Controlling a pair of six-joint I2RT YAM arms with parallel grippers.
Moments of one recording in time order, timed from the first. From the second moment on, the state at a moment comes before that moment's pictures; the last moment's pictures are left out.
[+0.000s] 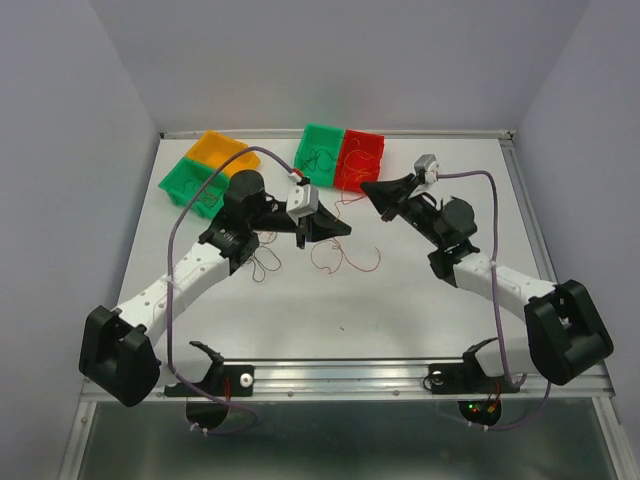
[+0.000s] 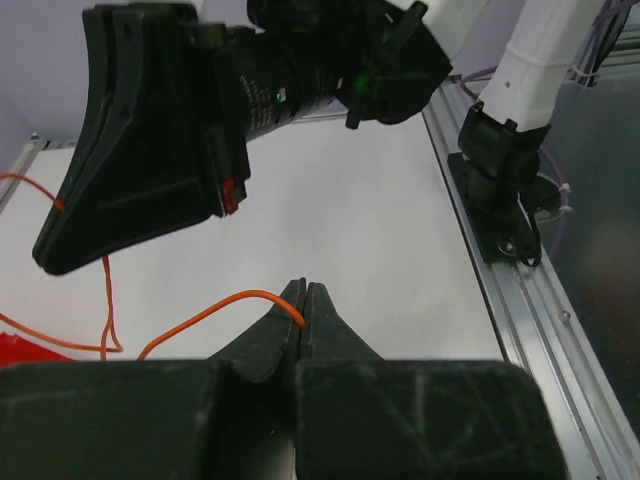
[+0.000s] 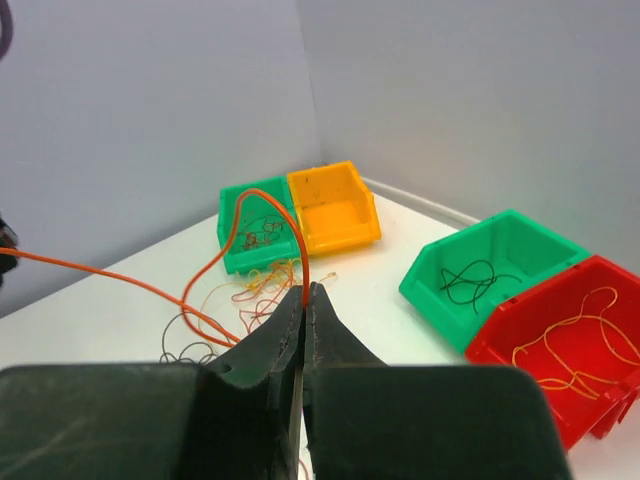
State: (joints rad) left arm -0.56 1.25 0.96 0.24 1.06 0.13; right arm 0.46 1.32 0.68 0.99 -0.36 0.26
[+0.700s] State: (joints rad) left arm -0.50 1.30 1.10 0.35 0.89 -0.11; right arm 0.46 1.47 0.68 1.04 -0.73 0.30
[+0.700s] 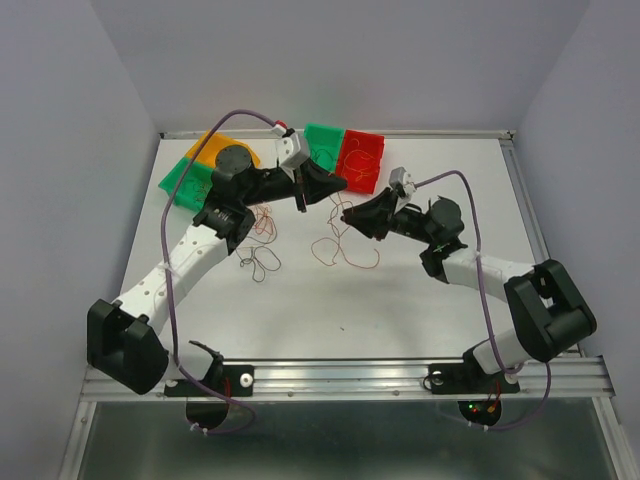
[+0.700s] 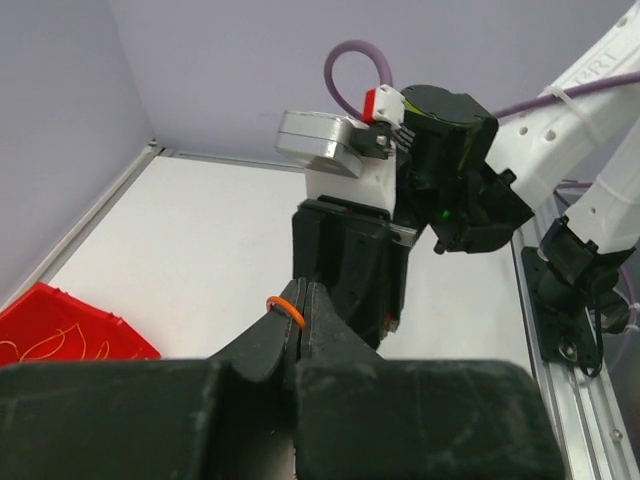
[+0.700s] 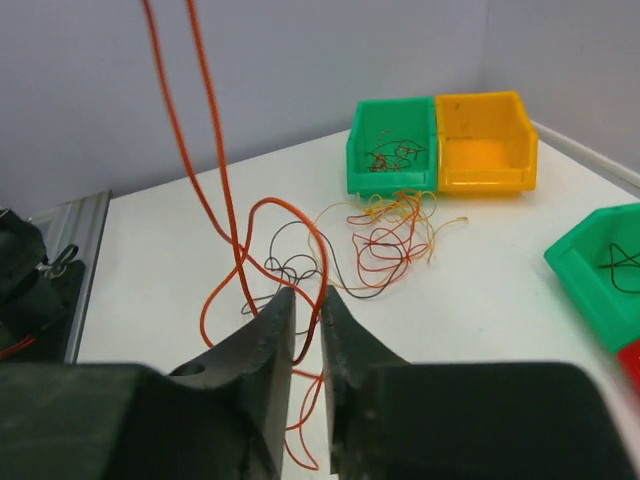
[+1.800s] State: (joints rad) left arm -0.52 1.36 1.23 0.15 0.90 -0.11; right arm 0.48 1.71 0.76 1.14 -0.88 0.21
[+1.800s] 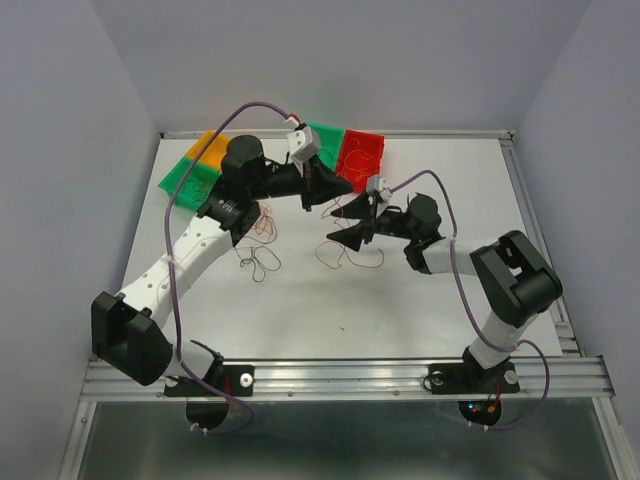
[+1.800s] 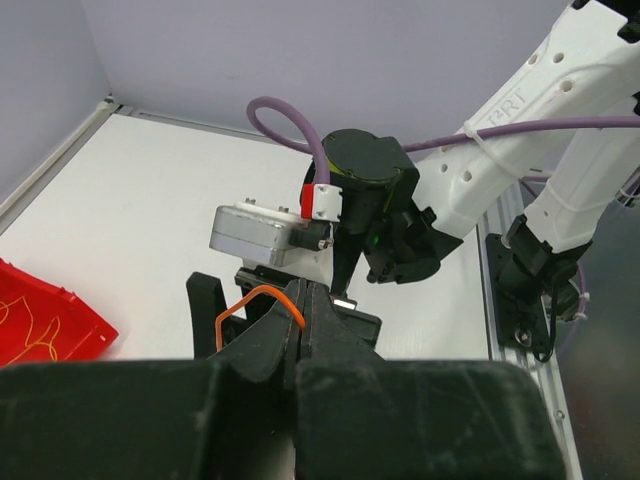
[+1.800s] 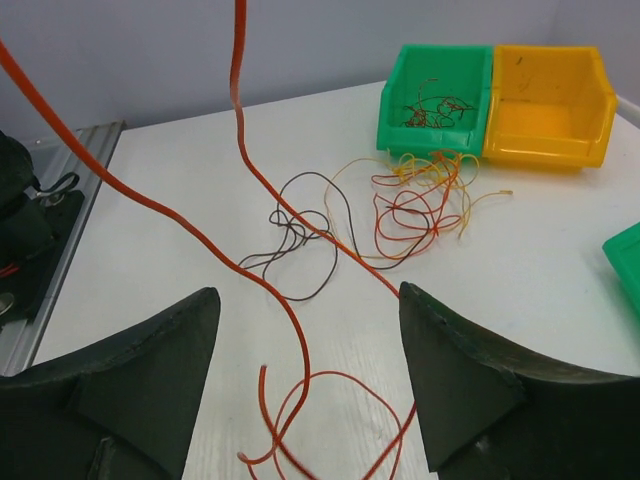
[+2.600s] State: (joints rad) left arm -0.34 1.63 1.40 0.07 0.60 -0.05; right arm 0.49 1.51 0.74 1.18 -0.92 0.36
